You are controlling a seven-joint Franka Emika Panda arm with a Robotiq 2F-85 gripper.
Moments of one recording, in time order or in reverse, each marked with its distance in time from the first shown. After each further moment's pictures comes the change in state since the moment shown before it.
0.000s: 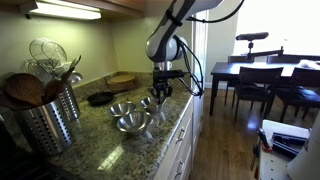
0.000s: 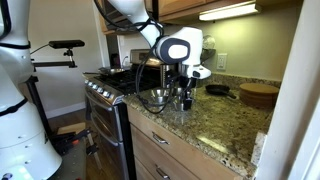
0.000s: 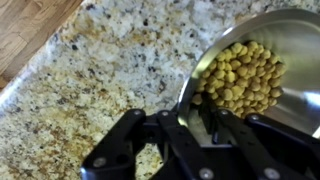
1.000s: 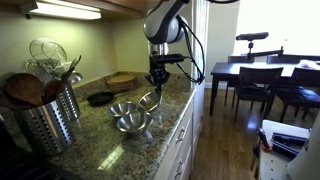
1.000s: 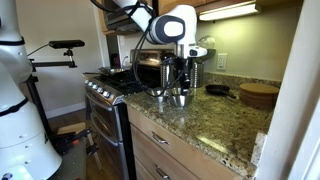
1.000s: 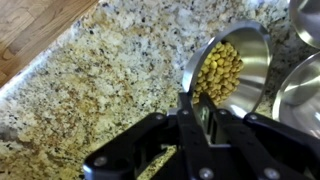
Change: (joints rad) arm 0.043 -0.157 -0.008 -0.013 -0.084 -0.096 0.003
